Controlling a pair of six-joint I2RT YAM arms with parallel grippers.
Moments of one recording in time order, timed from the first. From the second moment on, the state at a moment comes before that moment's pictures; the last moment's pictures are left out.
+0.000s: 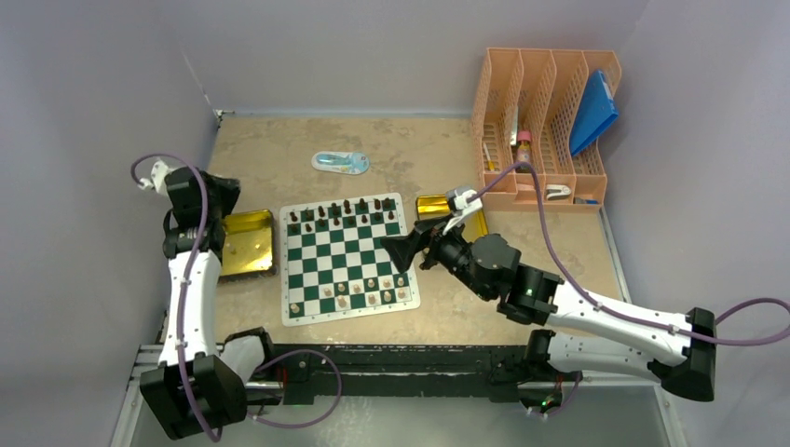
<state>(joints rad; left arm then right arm) 0.28 1.02 0.89 -0.35 -0.08 -0.94 1.15 0.92 0.78 0.08 0.39 0.48</state>
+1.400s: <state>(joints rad) -0.39 0.93 0.66 0.12 0.75 0.03 0.93 1.34 1.26 -0.26 -0.06 0.43</state>
